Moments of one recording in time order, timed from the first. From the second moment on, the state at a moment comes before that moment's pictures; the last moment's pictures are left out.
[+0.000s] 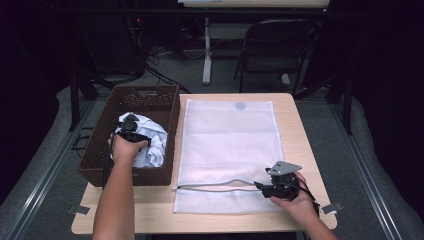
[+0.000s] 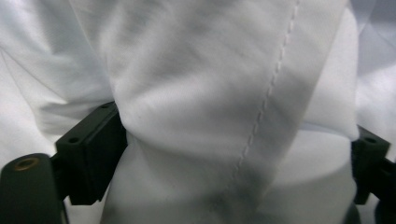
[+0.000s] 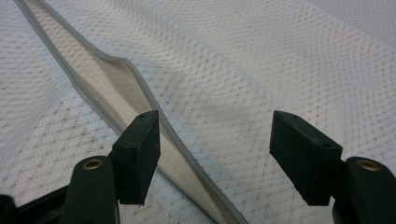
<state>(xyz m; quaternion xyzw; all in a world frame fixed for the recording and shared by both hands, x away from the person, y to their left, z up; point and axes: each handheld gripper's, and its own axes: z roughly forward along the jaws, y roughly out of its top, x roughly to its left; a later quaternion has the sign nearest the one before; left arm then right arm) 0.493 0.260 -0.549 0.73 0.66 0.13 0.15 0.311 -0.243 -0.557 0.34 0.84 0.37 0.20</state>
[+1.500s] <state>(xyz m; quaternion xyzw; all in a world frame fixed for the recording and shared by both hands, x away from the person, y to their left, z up) 0.486 0.275 -0.501 0.71 0.65 0.11 0.24 0.309 -0.244 -0.551 0.33 0.84 0.38 0.22</state>
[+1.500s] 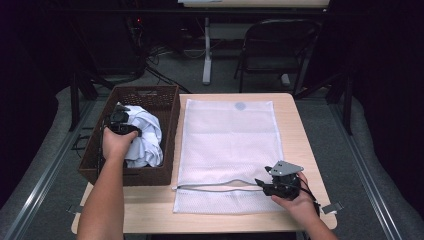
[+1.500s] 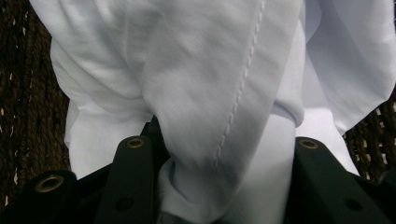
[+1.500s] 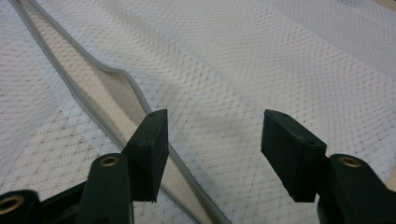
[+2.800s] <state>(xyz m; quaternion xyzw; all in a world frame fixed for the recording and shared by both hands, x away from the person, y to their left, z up) 0.469 0.256 -0.435 0.75 0.59 0.13 0.26 0.309 -0.244 -0.553 0.32 0.84 0.38 0.23</state>
